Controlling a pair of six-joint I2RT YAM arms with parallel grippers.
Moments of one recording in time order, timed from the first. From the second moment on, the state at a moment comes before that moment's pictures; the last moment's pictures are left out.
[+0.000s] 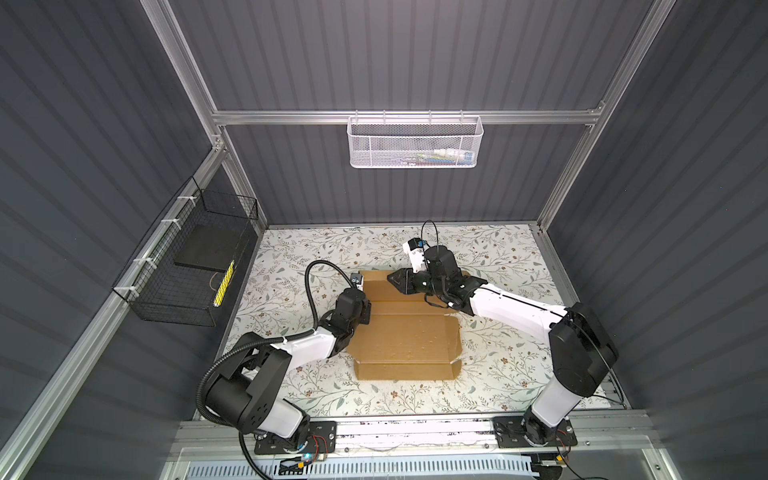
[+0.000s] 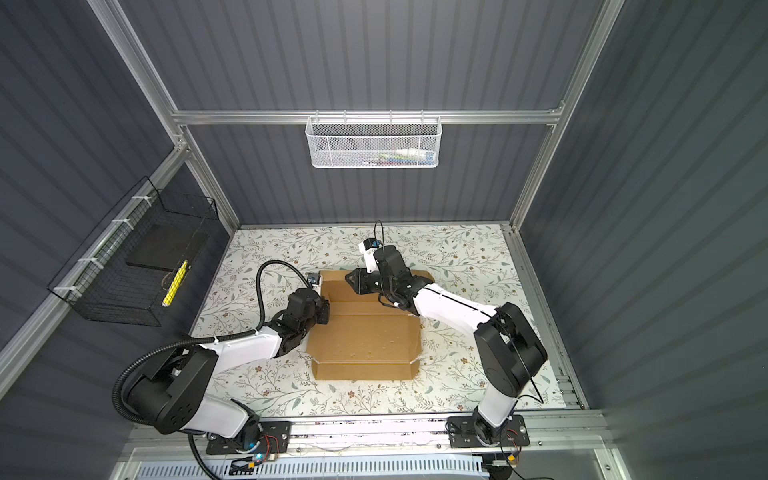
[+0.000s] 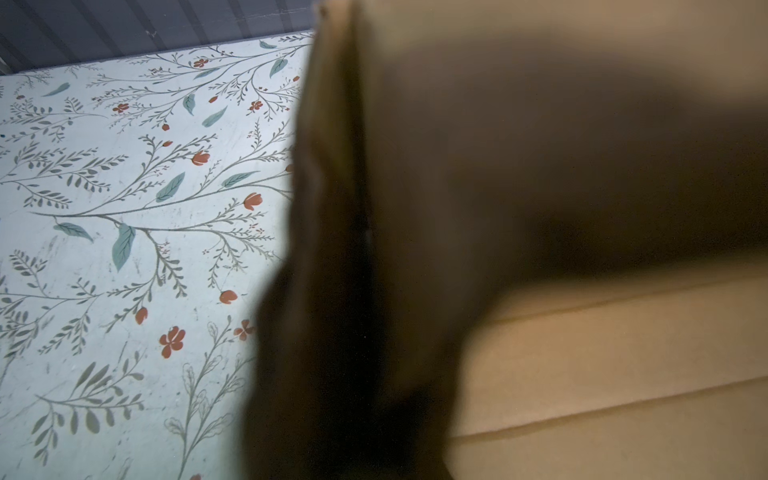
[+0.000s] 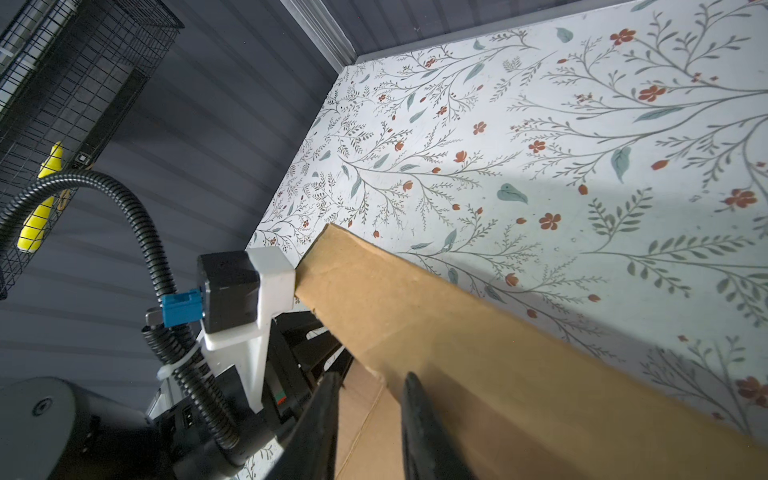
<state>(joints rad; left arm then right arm) -0.57 1.50 0.60 0.28 -0.31 -0.18 0.70 1.70 1.18 0.04 -0.29 0.54</state>
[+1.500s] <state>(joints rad) -0.57 1.58 0.63 0.34 -0.36 -0.25 0.68 1.71 1.18 0.04 -0.28 0.54</state>
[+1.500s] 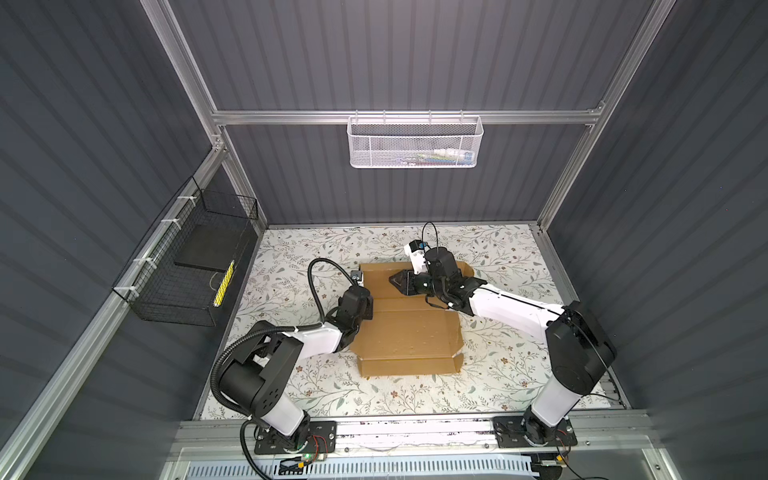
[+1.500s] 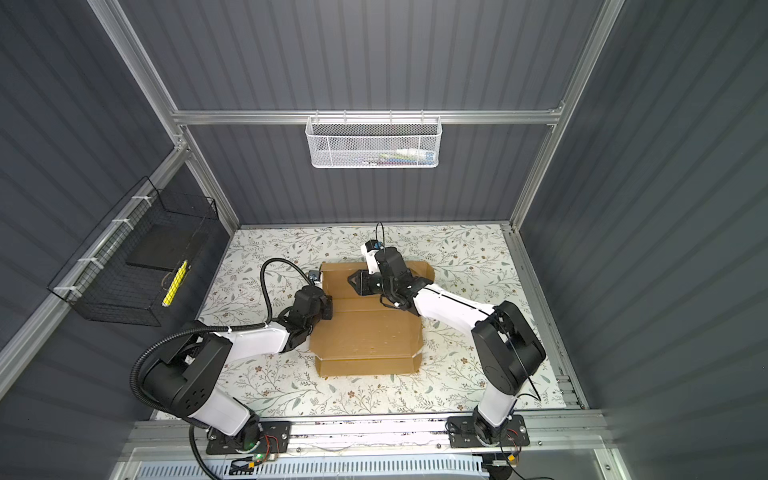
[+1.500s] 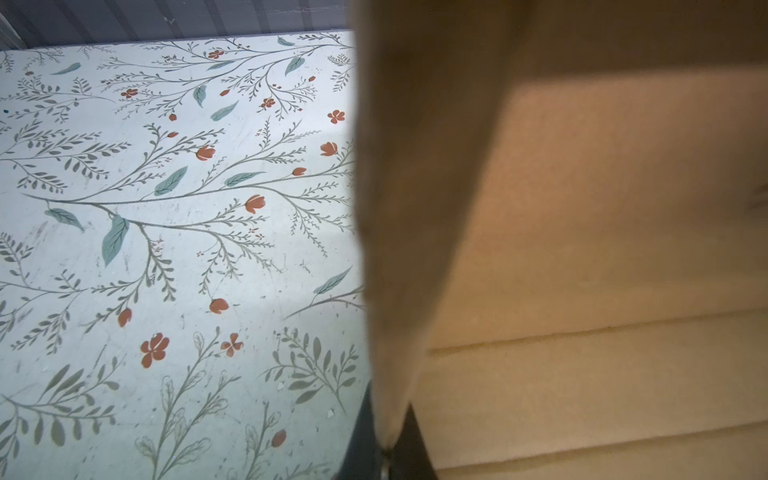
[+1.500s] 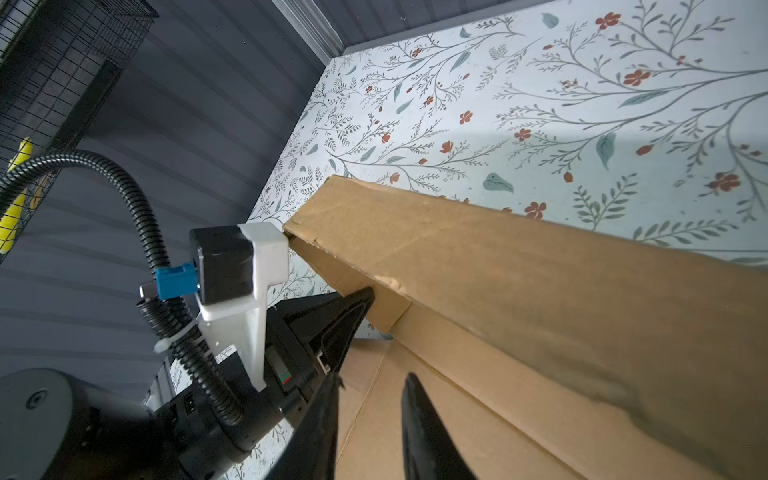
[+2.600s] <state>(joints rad) -0.57 1.62 0.63 0.41 -0.35 -0.24 0.64 1.86 1.32 0.07 -0.26 0.53</state>
